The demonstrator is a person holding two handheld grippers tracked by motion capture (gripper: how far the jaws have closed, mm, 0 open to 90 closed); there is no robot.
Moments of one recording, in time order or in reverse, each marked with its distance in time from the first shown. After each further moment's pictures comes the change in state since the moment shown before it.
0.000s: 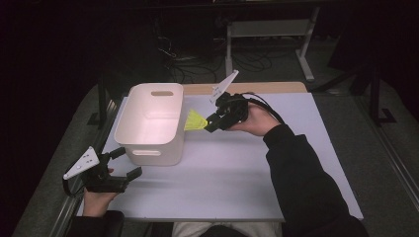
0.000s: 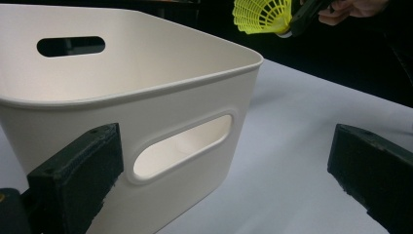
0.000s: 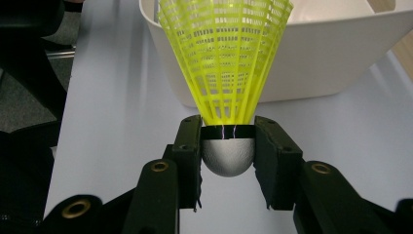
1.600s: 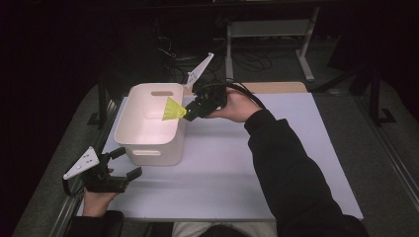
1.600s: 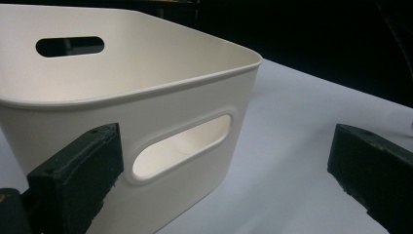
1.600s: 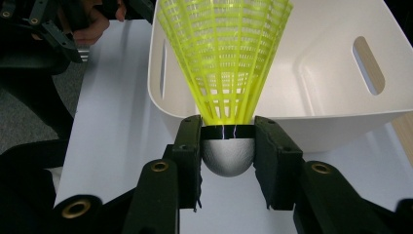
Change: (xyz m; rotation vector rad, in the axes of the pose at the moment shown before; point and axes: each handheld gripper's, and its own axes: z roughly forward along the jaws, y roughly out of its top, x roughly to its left) left arm 0.000 0.000 0.000 -0.001 -0.002 0.002; right arm 0.000 0.066 0.007 -0.005 0.015 -0.068
